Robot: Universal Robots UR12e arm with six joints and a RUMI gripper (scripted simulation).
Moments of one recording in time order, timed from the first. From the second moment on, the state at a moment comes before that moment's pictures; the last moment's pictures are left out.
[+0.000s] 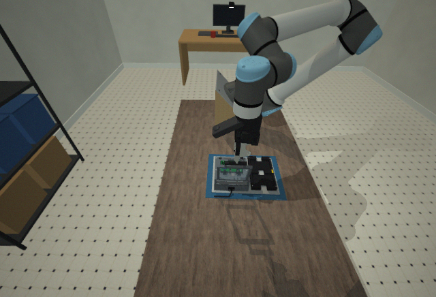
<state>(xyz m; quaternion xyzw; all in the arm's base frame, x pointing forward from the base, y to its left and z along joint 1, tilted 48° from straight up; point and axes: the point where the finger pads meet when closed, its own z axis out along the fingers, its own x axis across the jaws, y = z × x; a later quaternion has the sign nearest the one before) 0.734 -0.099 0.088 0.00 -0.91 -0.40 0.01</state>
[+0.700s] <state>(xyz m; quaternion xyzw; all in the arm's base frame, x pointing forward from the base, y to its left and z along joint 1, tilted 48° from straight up) 0.734 -0.098 0.087 0.00 -0.91 -0.40 0.01</state>
